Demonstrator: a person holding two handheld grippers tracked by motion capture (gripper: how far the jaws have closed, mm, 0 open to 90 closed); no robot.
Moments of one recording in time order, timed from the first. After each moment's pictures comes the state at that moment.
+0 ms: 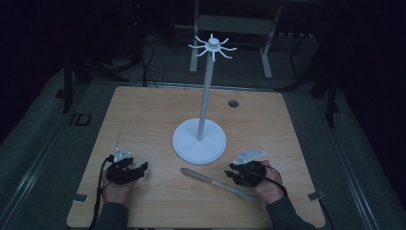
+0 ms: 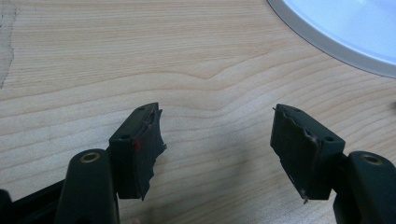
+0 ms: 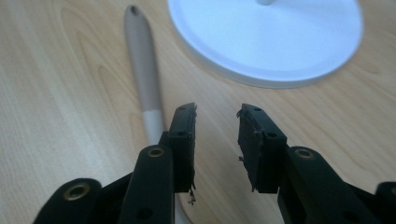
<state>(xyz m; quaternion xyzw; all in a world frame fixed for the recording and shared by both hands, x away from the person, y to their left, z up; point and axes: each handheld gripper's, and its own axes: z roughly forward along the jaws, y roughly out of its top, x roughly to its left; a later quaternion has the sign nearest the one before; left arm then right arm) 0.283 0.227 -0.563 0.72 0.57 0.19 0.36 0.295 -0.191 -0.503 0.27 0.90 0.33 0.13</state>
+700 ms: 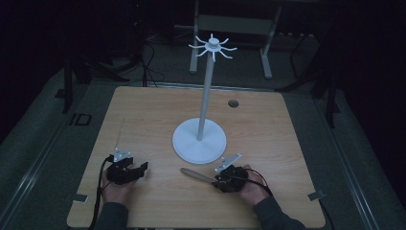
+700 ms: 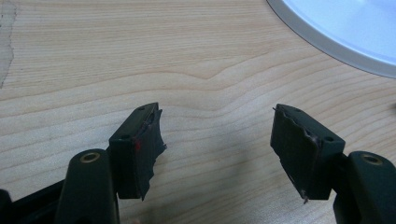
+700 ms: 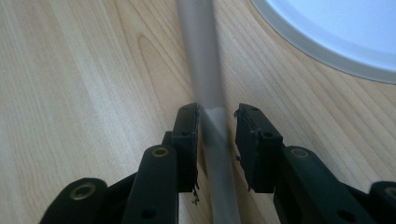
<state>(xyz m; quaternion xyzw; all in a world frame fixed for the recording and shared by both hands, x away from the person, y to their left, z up) 0.283 0.227 -0.563 0.72 0.57 0.19 0.36 0.298 -0.150 -0.538 0.23 0.93 0.27 0.05</state>
